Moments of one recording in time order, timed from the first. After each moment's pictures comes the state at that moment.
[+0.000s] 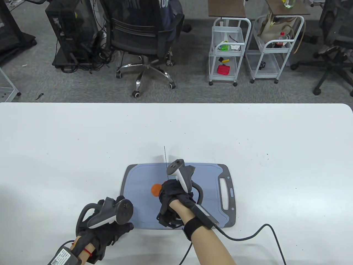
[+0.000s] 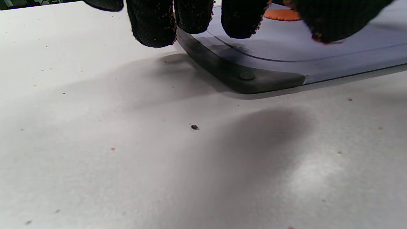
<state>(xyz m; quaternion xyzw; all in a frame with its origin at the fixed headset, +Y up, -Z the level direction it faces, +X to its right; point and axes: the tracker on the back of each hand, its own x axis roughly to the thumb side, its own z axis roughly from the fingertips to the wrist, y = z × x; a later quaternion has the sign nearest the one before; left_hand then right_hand) -0.229 -0.744 -0.252 -0.22 -0.14 -0.06 0.96 -0.013 -0.751 -0.359 -0.21 0.31 0.91 0.17</state>
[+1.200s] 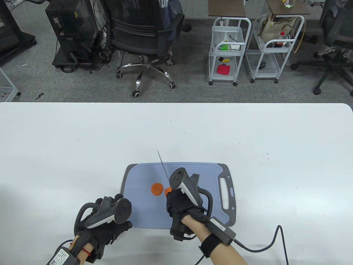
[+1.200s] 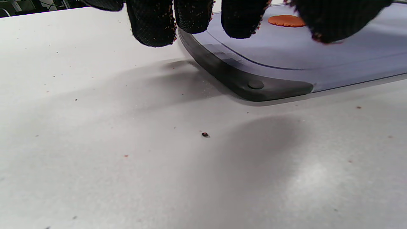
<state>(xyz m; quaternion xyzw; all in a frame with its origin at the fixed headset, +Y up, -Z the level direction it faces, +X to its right) -0.232 -0.740 -0.252 -0.21 -0.13 -0.06 0.97 0.008 -0.731 -0.303 -0.10 0.24 0.95 0.17</state>
